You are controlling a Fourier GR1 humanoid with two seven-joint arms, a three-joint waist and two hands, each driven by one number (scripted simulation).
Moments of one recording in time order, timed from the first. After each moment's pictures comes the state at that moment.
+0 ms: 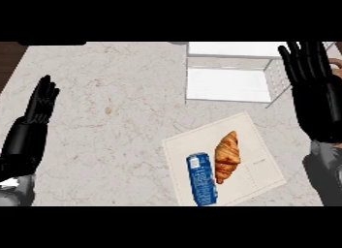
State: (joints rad) left arm -0.09 0.46 -0.17 -1.64 0.18 0.29 -0.14; right arm -0.36 -0.35 0.13 -1.71 -0.39 -0.23 -0.01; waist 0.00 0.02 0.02
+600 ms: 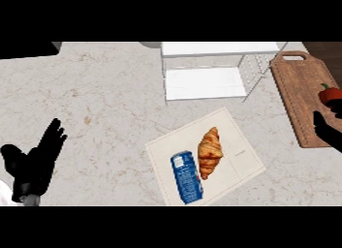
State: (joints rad) left arm 0.06 0.40 -0.15 -1.47 0.33 0.28 0.10; right arm -0.06 -0.66 0.10 -1.59 0.13 -0.55 0.26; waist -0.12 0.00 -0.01
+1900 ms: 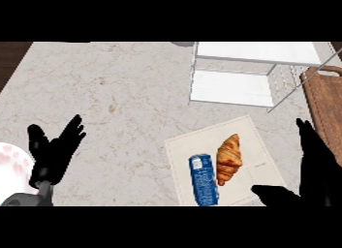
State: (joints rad) left arm -0.05 0.37 -0.19 -1.37 0.36 0.18 0.22; right arm -0.03 -0.53 0.51 -2.09 0.83 -0.18 1.23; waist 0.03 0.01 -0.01
